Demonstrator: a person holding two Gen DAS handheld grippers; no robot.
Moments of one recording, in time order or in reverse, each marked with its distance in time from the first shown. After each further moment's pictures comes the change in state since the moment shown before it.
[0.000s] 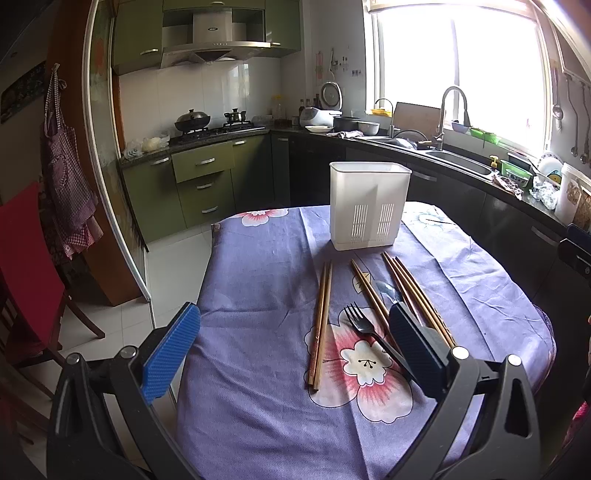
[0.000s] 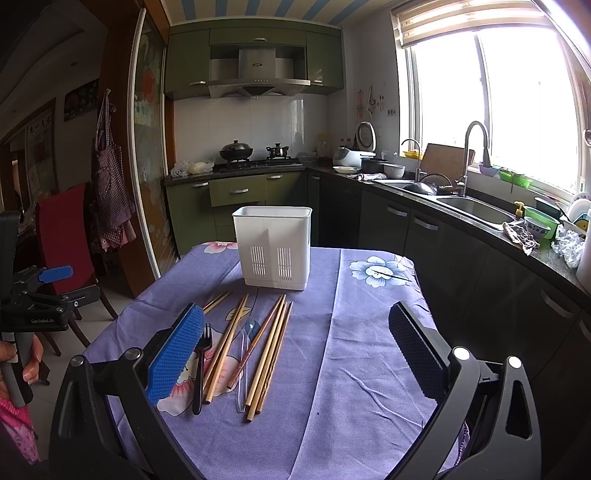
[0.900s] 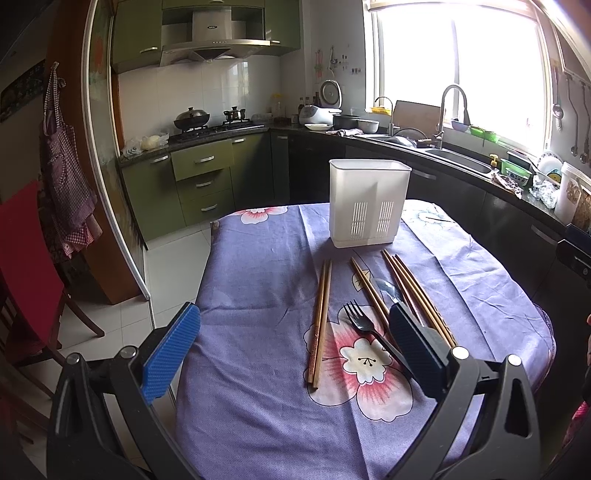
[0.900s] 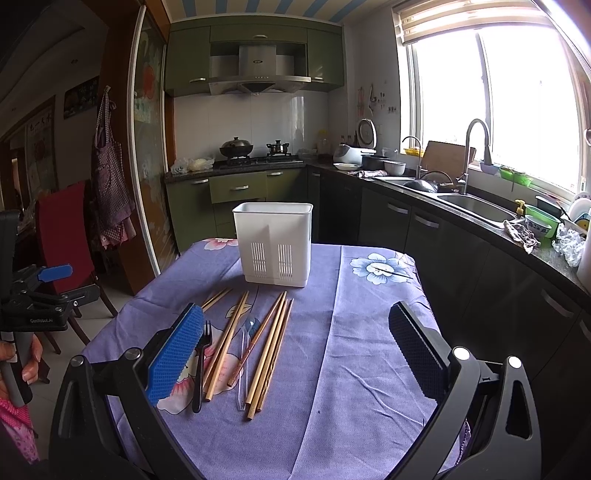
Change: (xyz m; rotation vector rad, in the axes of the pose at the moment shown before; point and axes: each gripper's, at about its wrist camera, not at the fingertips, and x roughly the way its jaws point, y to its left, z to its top) left arm 0.000 0.003 0.002 -0.004 0.008 -0.005; right arm 0.002 0.001 -0.001 -0.001 0.011 -0.002
